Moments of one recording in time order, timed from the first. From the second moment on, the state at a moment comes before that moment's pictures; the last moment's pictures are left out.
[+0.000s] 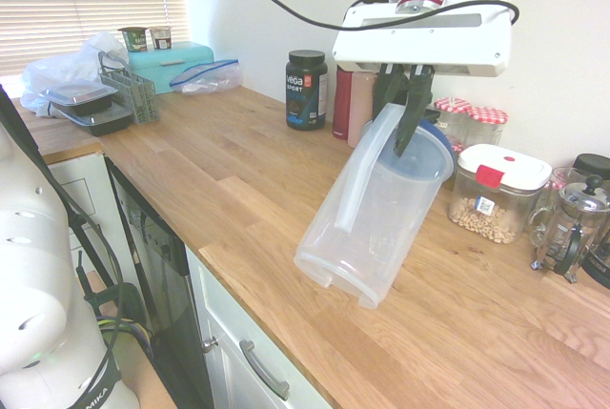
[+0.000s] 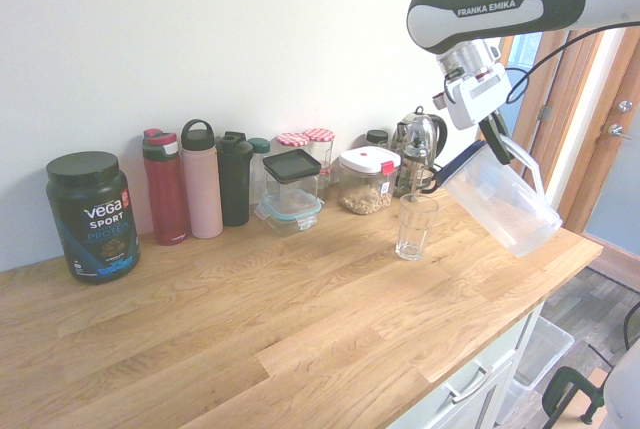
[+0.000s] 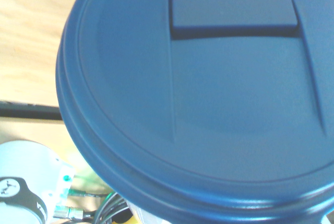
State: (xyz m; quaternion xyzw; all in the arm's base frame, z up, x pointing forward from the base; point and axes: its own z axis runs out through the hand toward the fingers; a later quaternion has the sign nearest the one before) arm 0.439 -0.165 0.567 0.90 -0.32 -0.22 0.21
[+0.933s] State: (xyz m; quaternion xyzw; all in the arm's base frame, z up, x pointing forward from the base) arm 0.491 -0.145 0.528 0.88 -0.33 -0.27 0.20
